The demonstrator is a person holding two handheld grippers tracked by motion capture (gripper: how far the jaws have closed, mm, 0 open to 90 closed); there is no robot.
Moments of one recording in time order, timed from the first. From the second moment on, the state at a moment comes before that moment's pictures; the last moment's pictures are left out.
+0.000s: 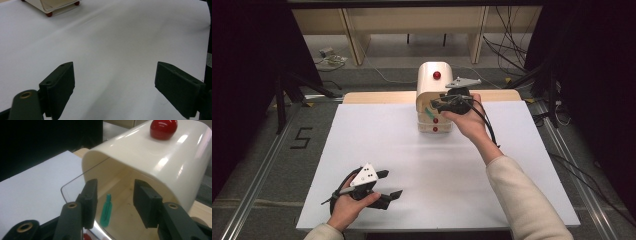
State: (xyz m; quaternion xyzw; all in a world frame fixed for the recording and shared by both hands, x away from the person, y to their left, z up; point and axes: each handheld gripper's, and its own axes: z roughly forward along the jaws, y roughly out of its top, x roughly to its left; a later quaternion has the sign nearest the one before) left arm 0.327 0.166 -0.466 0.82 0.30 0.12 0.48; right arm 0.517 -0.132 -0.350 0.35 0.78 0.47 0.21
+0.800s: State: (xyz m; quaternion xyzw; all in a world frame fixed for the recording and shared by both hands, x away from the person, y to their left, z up) left arm 0.328 0.167 -0.467 0.81 0.30 0.13 0.48; right arm 0.470 -0.163 -0.345 0.36 0.77 0.47 0.22
